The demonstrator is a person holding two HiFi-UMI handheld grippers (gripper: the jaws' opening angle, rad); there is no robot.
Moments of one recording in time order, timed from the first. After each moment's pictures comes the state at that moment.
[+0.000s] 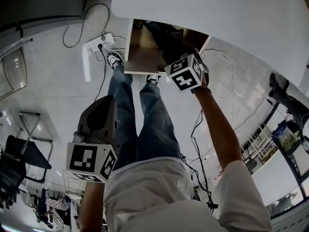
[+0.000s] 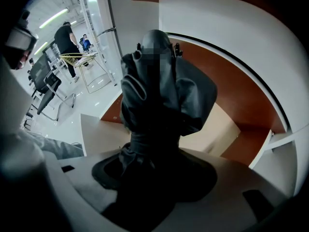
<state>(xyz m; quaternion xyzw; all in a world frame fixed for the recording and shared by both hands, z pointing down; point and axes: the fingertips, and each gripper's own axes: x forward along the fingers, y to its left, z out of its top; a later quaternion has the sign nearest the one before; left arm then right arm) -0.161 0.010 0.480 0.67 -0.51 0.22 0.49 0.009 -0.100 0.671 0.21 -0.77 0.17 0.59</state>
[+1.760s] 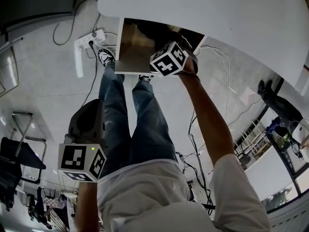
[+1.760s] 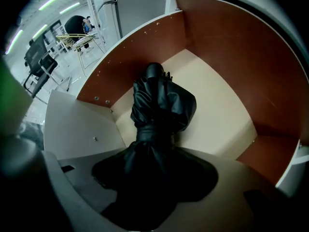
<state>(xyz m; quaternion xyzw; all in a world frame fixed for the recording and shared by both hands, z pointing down) -0.169 0.032 0.517 0.65 -0.50 0.25 0.52 0.014 -0.113 0.738 0.18 -0.73 0.13 0.65</state>
